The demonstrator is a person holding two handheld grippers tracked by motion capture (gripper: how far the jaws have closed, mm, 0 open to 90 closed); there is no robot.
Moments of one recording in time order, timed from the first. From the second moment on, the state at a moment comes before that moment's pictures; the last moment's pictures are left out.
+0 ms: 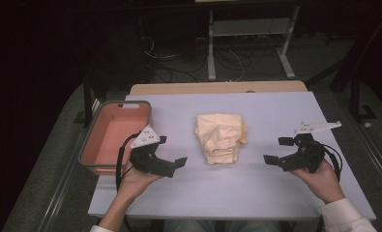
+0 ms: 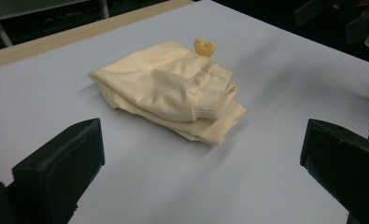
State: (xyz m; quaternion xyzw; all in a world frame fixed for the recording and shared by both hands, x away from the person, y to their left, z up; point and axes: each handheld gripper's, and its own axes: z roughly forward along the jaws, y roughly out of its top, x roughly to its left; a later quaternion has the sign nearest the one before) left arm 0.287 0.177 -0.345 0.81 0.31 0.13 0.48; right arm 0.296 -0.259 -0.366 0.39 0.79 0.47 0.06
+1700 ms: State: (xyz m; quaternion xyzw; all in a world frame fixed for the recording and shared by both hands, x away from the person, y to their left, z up) left arm 0.348 0.164 -0.326 0.79 0.35 0.11 0.49; right arm 0.354 -0.230 -0.351 0.38 0.80 0.46 0.03
